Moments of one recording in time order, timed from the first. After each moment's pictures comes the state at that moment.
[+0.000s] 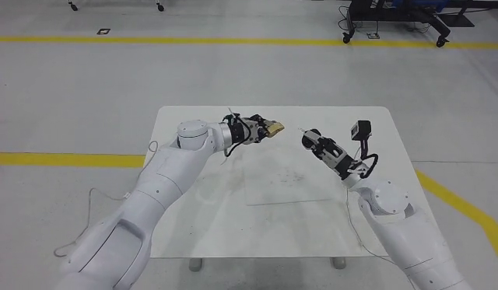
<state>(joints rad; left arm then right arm) 0.62 -1.43 -0.74 -0.77 -0.91 0.29 -0.73 -1.43 -1.02 1.28 -1.64 0.41 -0.21 0.44</state>
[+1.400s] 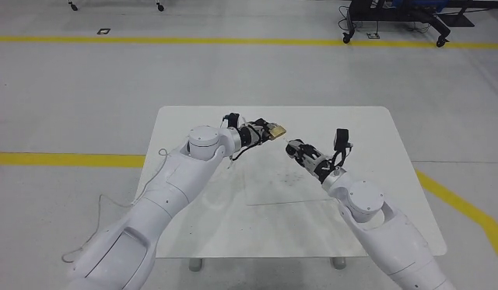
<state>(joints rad) 0.68 -1.45 -0.75 -0.86 -0.72 0.27 -0.52 -1.39 -1.07 1.15 -1.67 0.40 0.08 0.20</state>
